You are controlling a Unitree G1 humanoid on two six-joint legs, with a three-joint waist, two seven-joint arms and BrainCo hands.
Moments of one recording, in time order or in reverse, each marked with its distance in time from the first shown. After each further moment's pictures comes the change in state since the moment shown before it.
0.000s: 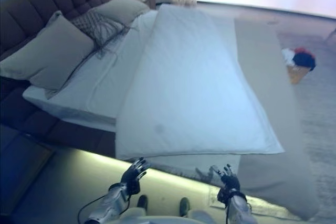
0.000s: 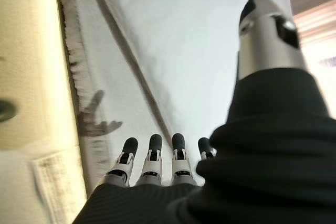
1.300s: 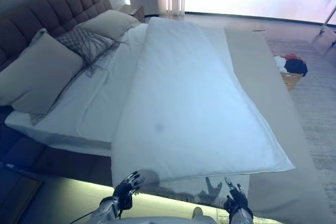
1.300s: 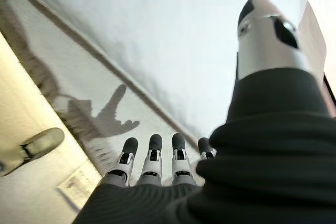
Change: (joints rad) left arm 0.040 0.024 -0.015 0.024 0.010 0.015 -0.038; right arm -0.060 0.020 -0.138 0.267 0.220 -0.040 0.039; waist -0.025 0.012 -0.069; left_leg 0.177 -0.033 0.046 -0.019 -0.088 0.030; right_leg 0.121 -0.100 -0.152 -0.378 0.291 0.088
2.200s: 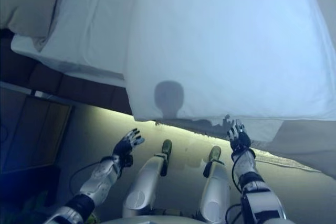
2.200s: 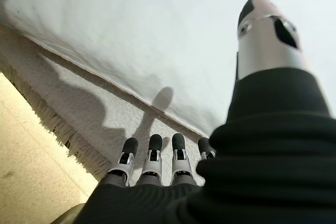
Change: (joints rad) left arm -0.315 0.113 -0.079 -0.102 -0.105 -0.088 0.067; right arm -0.539 -0.129 -0.060 0.153 0.393 0.014 0.180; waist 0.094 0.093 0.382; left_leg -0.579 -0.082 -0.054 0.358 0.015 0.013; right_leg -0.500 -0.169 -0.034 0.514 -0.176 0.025
